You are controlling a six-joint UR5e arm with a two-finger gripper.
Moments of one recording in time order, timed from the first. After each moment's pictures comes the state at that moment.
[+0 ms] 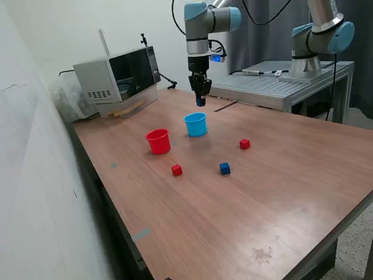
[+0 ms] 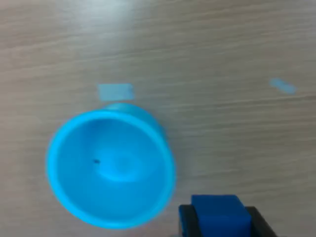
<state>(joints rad) -0.21 -1.14 1.72 -2.27 -1.61 3.07</state>
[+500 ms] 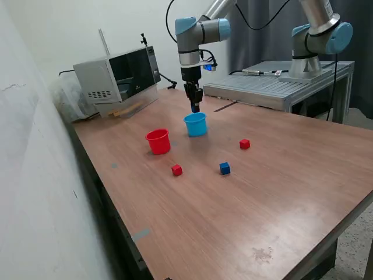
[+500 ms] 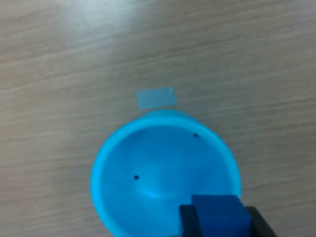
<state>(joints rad) -0.27 -1.07 1.69 -2.27 -1.61 3.07</state>
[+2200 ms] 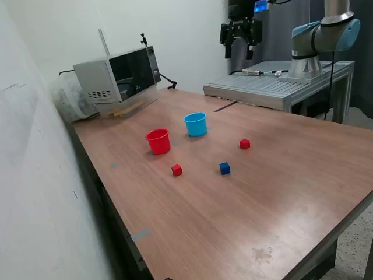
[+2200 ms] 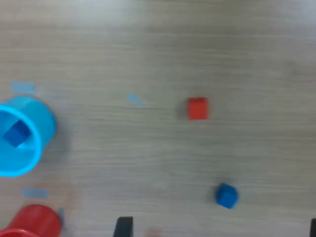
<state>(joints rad) 0.06 -1.42 1.72 -2.09 -1.61 3.20</state>
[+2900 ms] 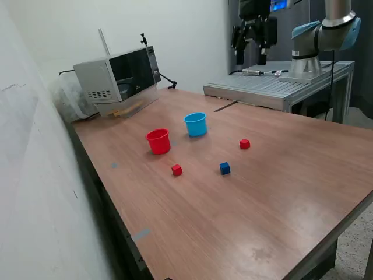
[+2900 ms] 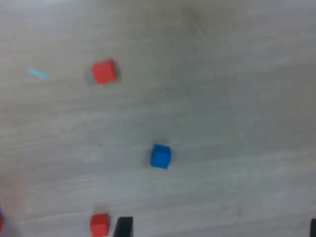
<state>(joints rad) 0.20 -1.19 1.49 -2.11 -1.61 3.51</state>
